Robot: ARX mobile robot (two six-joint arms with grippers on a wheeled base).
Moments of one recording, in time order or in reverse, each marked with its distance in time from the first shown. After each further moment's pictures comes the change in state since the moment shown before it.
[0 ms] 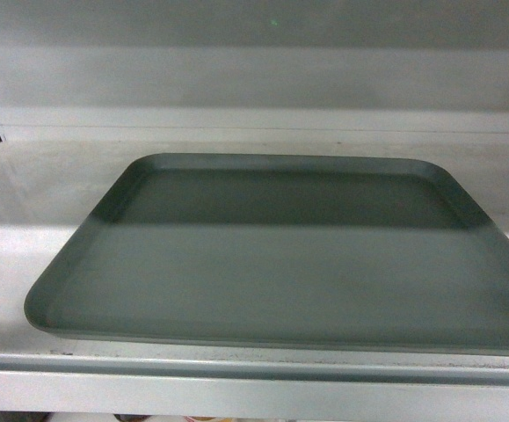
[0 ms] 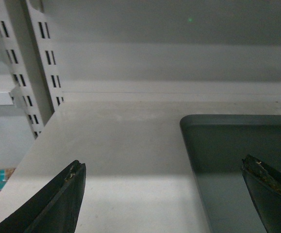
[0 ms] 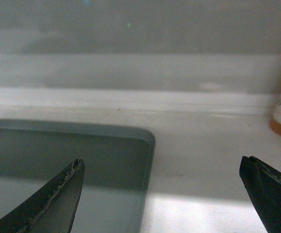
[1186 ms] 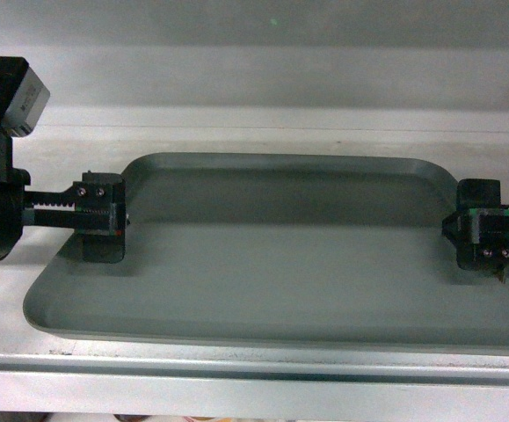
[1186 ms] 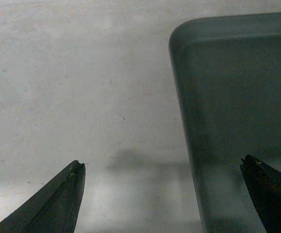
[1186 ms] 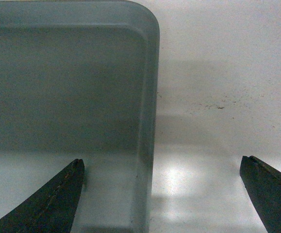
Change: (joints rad) left arm -0.077 0.696 0.459 -0.226 -0.021 -0.012; right arm 0.040 0.607 0.422 -0.384 0.047 0.094
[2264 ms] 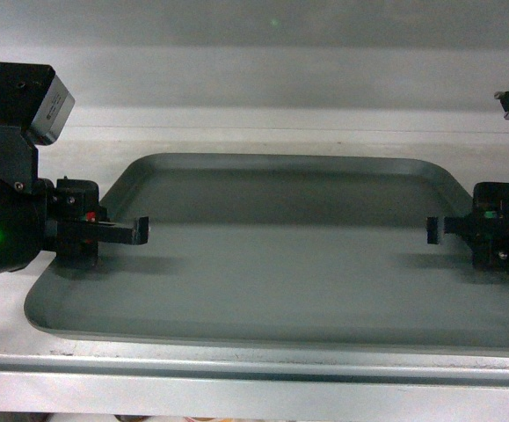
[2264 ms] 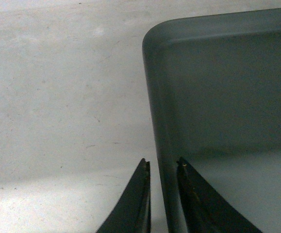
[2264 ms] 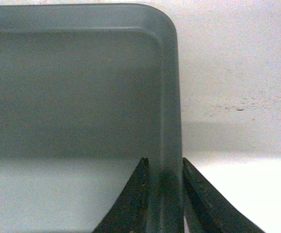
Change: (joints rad) left arm -0.048 0.014 -0.017 0.049 -0.017 0.013; right arm 0.074 0.023 0.009 0.023 0.085 0.044
